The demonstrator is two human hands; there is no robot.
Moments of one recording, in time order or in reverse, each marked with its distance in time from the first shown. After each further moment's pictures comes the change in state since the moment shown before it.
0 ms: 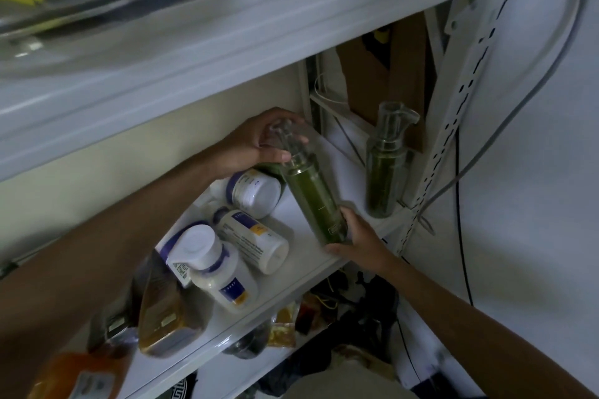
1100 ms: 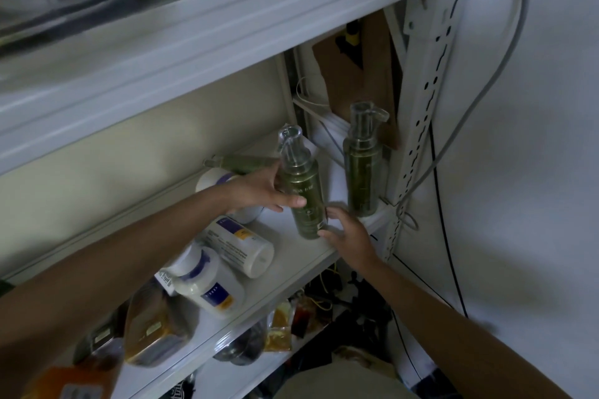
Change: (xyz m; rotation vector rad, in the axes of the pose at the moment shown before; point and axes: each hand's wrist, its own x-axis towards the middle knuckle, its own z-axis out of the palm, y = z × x) left_hand 0.001 -0.017 0.055 0.058 -0.207 -0.370; right_hand -0.001 0.011 0.006 0.082 0.299 -0.129
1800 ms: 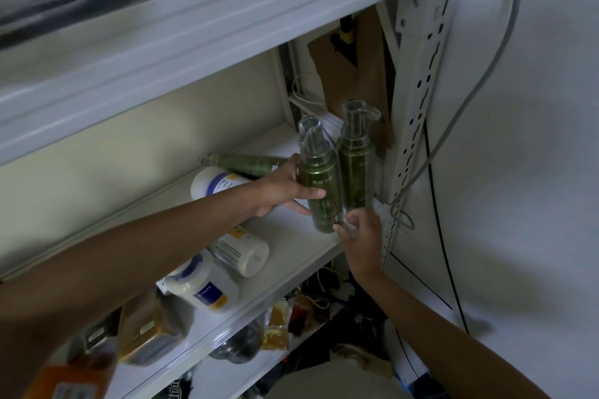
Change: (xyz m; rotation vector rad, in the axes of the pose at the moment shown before) left_hand 0.028 0.017 0.035 -0.271 0.063 -0.042; right_hand -0.019 0.002 -0.004 -0.042 0.441 0.000
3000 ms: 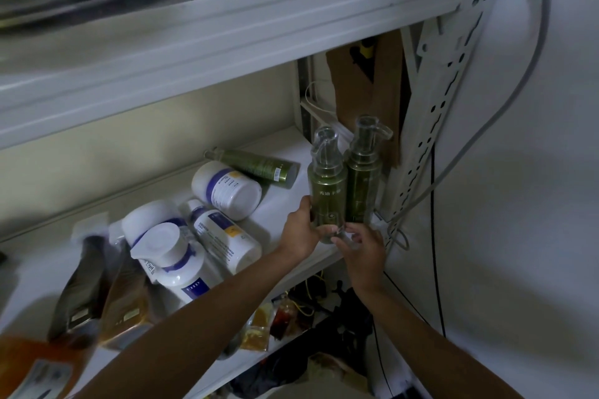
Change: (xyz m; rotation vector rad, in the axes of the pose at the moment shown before) left_hand 0.021 -0.064 0.072 0.172 0.538 0.098; right_hand 0.007 0.007 -0.015 -0.045 -0.067 0.088
